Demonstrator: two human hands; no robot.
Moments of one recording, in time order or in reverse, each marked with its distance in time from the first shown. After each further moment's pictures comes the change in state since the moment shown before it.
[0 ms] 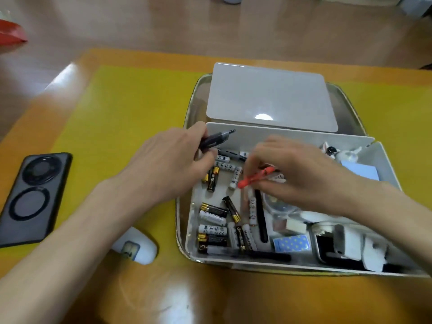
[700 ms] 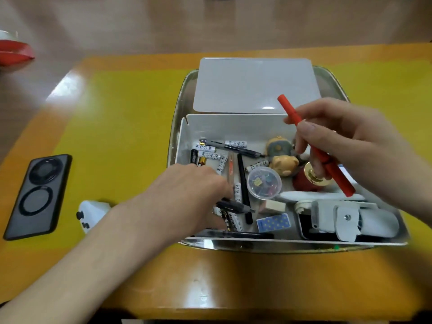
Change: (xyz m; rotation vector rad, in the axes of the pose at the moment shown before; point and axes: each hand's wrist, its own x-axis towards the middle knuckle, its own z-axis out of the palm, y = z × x) left_hand -0.034 0.056 0.023 0.347 -0.298 0.360; right_hand -0.074 0.009 -0.037 0.799 0.352 0.344
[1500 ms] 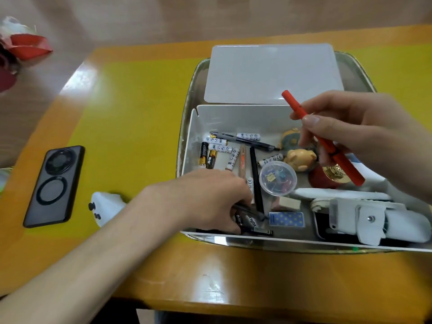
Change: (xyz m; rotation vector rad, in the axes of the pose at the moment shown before) left_hand 0.019 0.002 0.008 -0.247 -0.295 0.060; right_hand 0.021 0.021 -0.002 -0.004 -0.050 0.020
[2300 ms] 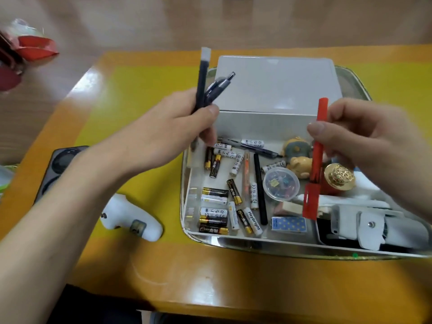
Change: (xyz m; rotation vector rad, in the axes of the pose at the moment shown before) left_hand -0.036 -0.042 -0.063 -0.685 0.568 -0.190; right_hand -0.010 -0.014 0.011 -0.086 0.140 -0.096
